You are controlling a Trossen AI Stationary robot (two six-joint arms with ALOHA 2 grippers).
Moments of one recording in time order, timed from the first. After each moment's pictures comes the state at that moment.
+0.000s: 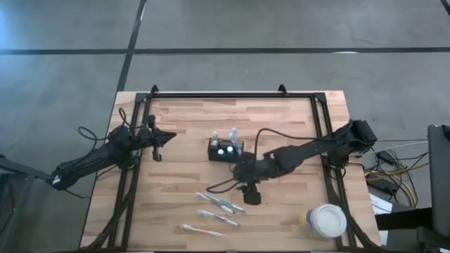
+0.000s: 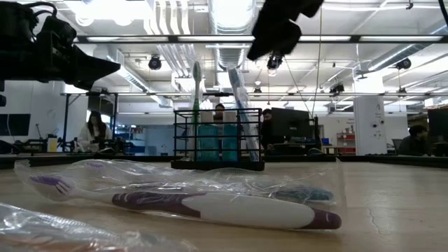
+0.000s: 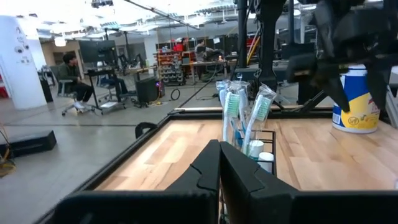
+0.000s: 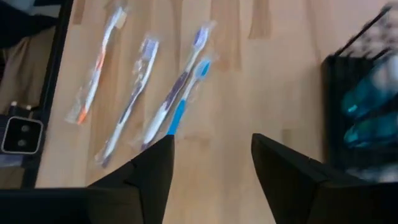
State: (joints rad) left arm 0.41 0.02 0.01 0.06 0.20 0.07; right arm 0.30 1.71 1.36 -0.57 0.04 0.33
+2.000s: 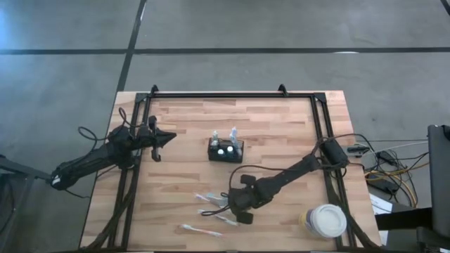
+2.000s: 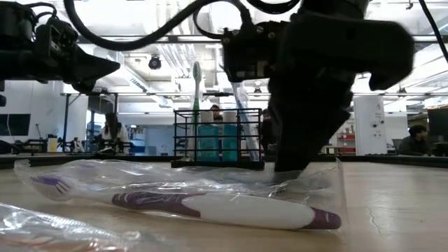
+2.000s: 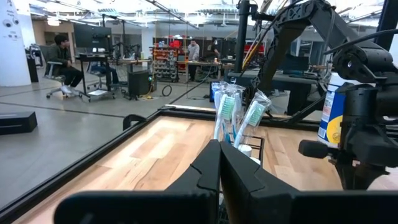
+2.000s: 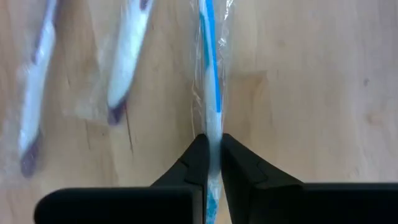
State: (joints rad) left arm 0.41 0.04 0.01 0.06 0.21 -0.06; right arm 0.43 2.10 1.44 -0.61 0.13 0.58
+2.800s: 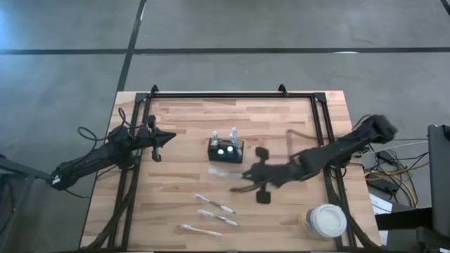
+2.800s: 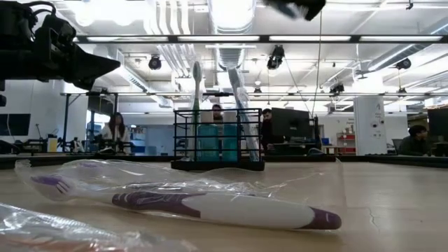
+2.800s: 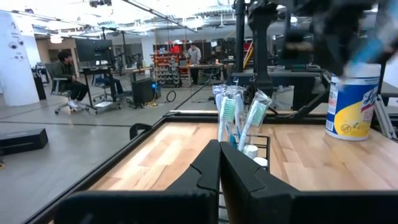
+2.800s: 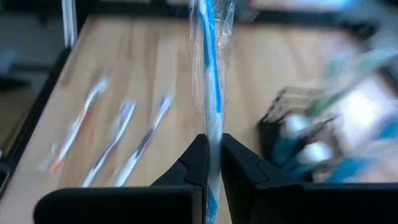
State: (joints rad) left arm 0.41 0.03 0.01 0.07 0.21 0.03; right arm 0.42 1.44 1.11 -0.29 0.39 0.24
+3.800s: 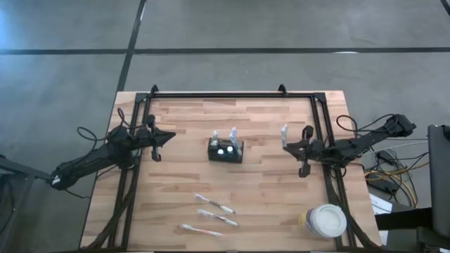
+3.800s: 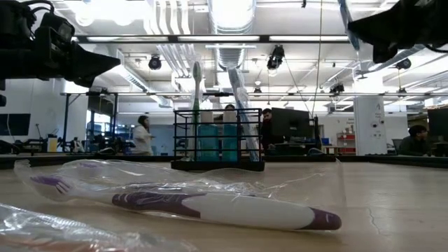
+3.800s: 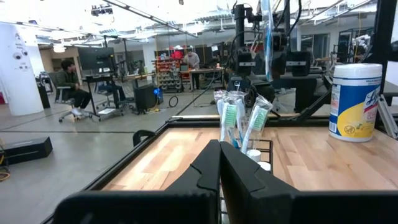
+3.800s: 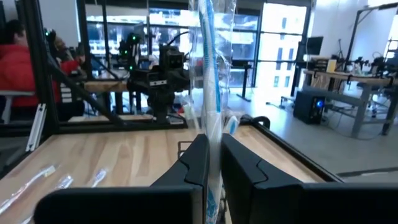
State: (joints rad) left arm 0.41 0.04 0.01 0.09 0.21 0.06; right arm 0.41 0.41 0.13 0.38 0.60 -0.06
